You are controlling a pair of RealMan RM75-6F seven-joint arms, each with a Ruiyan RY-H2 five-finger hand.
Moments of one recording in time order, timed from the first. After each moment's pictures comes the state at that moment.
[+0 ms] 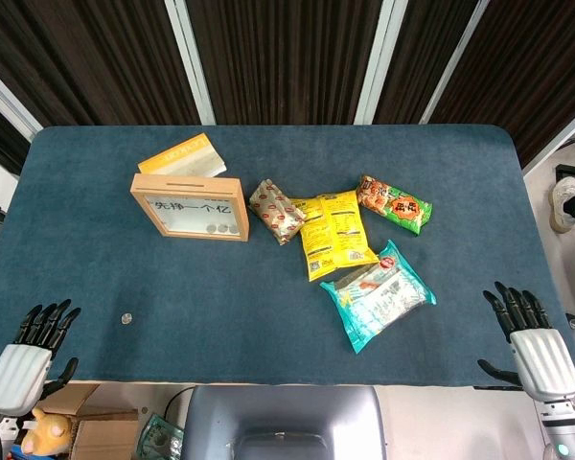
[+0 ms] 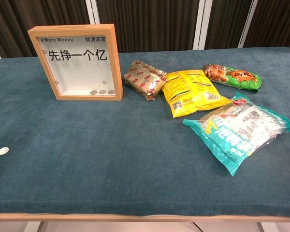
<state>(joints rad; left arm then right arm) -0.08 -1.19 0.06 -1.47 1.69 1.56 0.03 0.04 -1.07 -0.01 -1.70 -1.60 1.48 -0.14</state>
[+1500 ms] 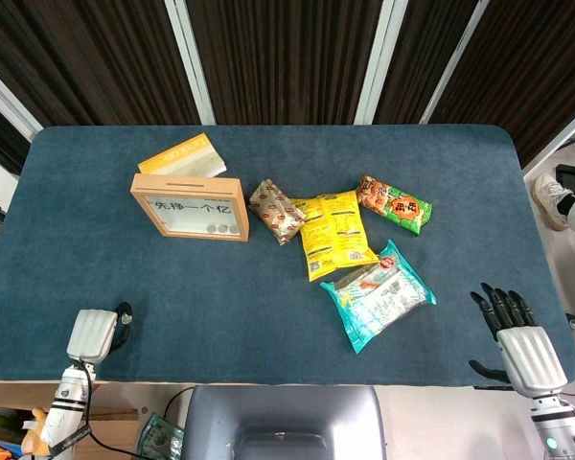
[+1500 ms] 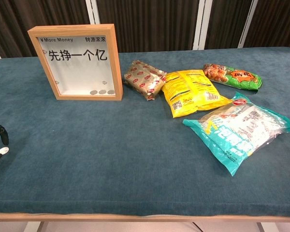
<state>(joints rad) -0.27 -1.73 -0.05 -0.86 1.51 1.32 0.03 0.06 -1.09 -0.02 -1.70 -1.58 1.43 -0.16</state>
